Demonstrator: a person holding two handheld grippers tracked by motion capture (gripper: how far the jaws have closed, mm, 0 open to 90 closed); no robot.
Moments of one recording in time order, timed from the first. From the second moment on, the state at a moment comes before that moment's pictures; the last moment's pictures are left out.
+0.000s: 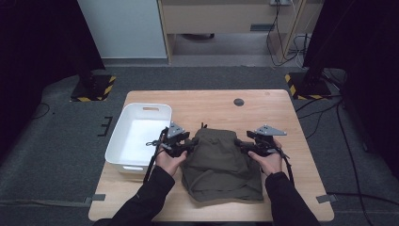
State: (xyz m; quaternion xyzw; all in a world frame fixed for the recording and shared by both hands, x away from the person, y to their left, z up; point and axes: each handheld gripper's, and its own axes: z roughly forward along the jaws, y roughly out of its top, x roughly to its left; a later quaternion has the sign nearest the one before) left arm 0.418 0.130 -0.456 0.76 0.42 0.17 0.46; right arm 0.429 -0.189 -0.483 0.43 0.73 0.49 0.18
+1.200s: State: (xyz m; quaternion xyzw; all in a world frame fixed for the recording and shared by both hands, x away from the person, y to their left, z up) left arm 0.430 0.114 -0.480 0.80 0.42 0.15 0.41; right arm 0.443 -0.175 -0.510 0.42 0.76 0.47 0.16
